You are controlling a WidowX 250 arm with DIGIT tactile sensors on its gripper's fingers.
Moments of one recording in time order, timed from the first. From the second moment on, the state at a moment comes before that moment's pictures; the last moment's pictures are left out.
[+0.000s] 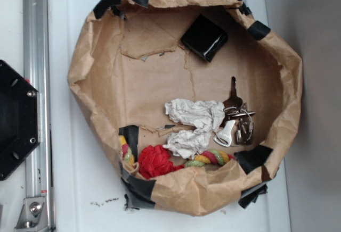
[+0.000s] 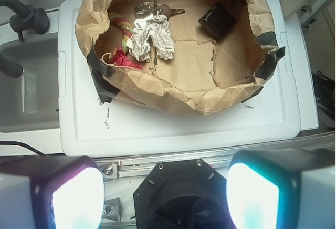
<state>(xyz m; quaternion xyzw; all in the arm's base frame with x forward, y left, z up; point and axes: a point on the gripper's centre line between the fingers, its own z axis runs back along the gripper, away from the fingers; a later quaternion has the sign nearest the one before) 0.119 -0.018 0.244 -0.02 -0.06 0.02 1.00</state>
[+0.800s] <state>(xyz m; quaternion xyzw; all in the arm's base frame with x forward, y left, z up) 0.196 0.000 0.211 -0.08 -0.08 0.14 0.98</state>
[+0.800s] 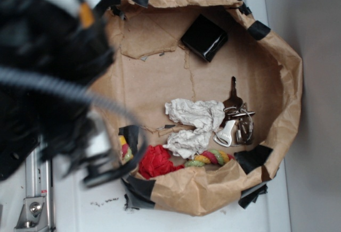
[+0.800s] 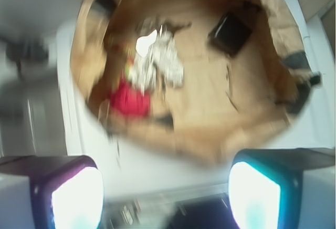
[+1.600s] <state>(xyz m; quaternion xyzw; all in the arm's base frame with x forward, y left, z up) 0.265 0.007 0.136 -0.03 -0.03 0.27 0.96</state>
